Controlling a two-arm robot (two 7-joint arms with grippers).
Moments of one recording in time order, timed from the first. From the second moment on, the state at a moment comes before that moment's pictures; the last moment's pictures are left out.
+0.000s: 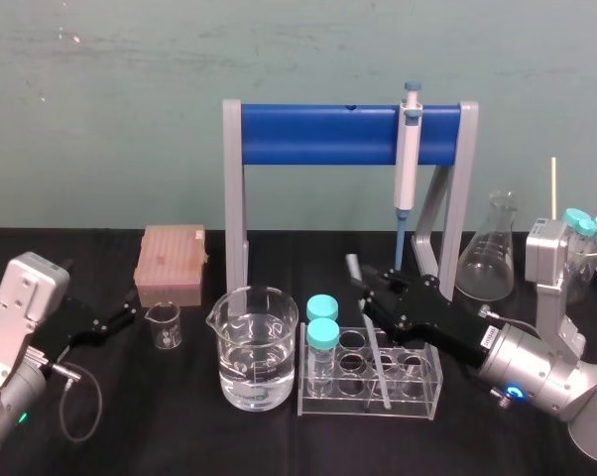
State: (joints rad) left arm -0.20 0.60 0.45 -1.41 -0.25 -0.12 0.03; right arm 0.38 0.43 -0.45 -1.21 0.62 -0.21 0.77
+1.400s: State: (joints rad) left arm -0.20 0.60 0.45 -1.41 -0.25 -0.12 0.03; right arm 0.25 0.51 -0.29 -1.33 0.42 -0.10 0.26
